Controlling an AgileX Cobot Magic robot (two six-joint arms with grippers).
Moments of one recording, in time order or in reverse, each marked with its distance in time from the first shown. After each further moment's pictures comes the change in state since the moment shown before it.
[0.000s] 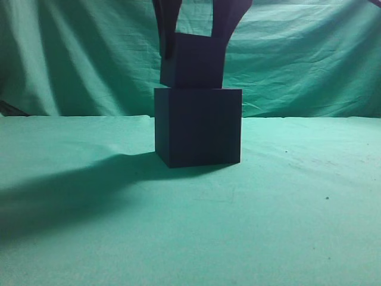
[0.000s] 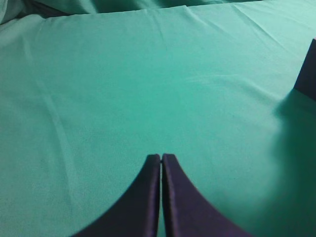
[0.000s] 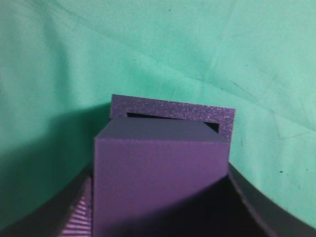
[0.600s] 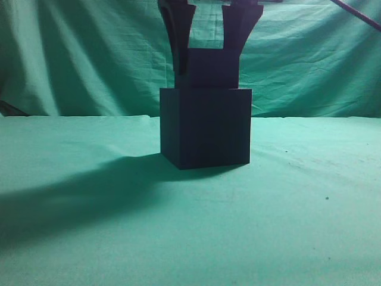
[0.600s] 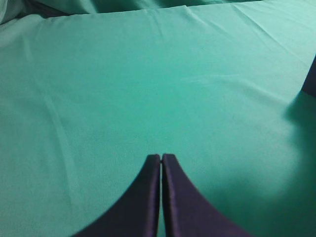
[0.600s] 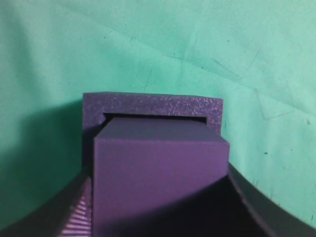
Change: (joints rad) left arm 0.000 0.000 0.000 0.000 0.000 0.000; right arm 0.000 0.026 -0.004 -0.038 0.056 0.038
